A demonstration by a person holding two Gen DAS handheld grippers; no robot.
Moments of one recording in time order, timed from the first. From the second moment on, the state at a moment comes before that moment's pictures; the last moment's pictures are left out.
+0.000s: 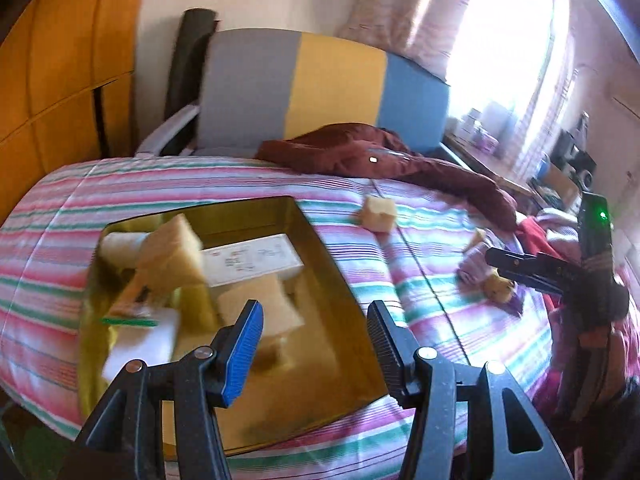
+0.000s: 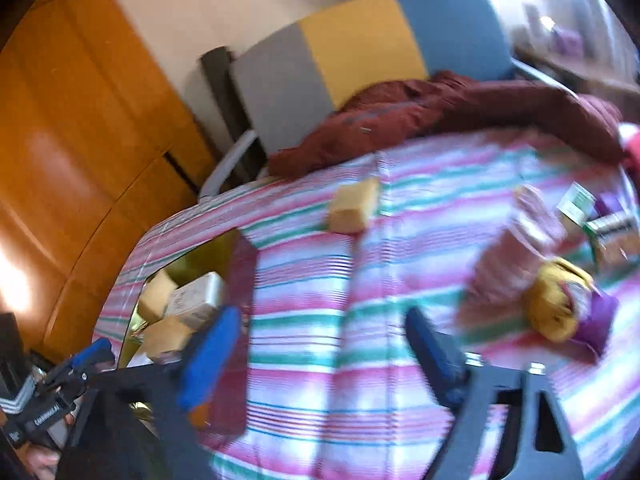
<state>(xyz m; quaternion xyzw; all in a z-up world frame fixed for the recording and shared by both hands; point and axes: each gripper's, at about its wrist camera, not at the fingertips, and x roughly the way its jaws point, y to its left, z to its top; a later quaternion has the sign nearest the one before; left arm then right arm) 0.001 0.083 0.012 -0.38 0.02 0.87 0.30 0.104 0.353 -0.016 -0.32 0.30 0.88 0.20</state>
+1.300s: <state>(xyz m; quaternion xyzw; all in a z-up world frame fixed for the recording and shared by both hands) 0.022 0.193 -0.012 -0.43 0.10 0.80 0.40 0.171 0.498 -0.105 -0.62 0.09 0.76 0.20</state>
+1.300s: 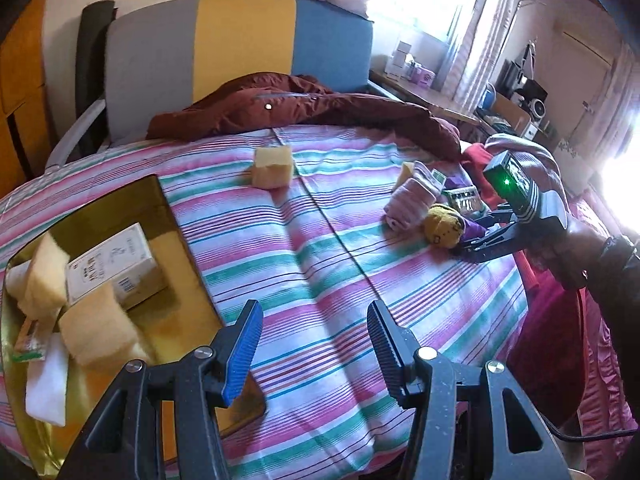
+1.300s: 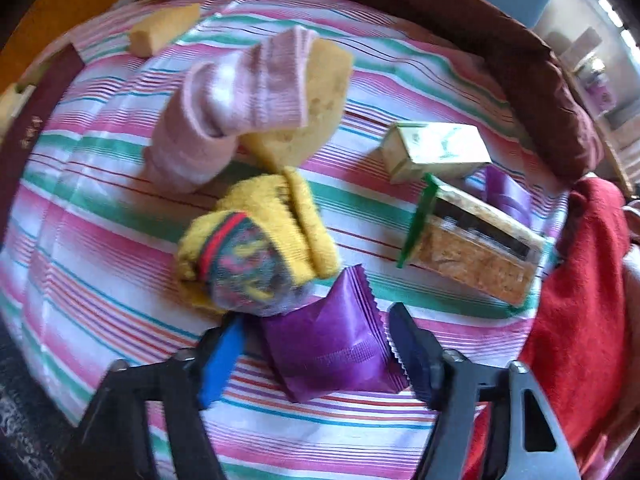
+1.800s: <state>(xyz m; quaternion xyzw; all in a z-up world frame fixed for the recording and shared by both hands) 0.020 0.290 -0.025 -0.46 0.11 0.75 0.46 0.199 0.505 -0.102 -0.60 0.12 0.77 0.17</state>
